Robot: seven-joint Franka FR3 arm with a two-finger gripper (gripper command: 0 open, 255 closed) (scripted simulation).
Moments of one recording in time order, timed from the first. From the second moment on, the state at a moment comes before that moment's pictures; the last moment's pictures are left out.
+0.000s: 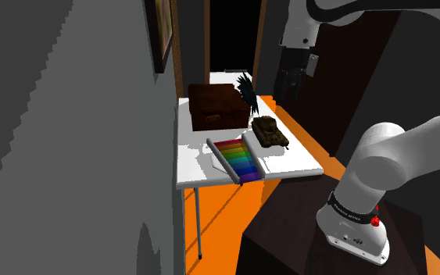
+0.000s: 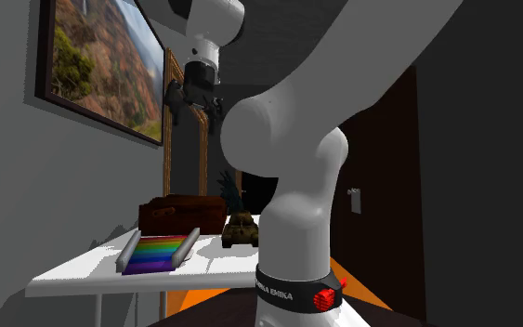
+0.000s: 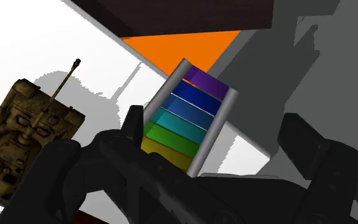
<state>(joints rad) -0.01 -0.81 -0.05 -2.45 0.08 1.57 0.06</state>
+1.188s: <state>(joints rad) -0.21 -0.49 -0.14 -2.61 -0.06 2.11 0.19</state>
